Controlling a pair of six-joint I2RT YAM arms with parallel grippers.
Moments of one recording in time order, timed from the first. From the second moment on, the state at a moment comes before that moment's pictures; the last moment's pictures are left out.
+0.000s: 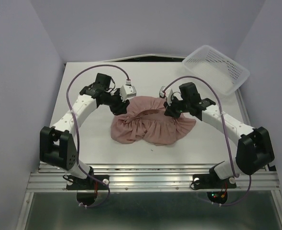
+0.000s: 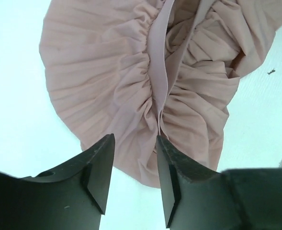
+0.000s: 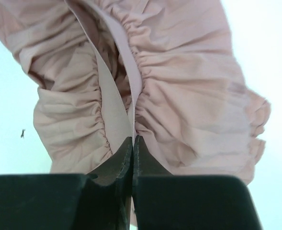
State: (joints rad) left arm -0.30 1.53 1.24 -0.73 0.62 0.75; right arm 0.47 1.45 1.04 -0.37 -0.48 -0.47
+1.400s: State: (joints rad) left arm -0.50 1.48 0.94 -0.23 0.54 0.76; right arm 0.47 1.45 1.20 -0.46 -0.45 -0.44
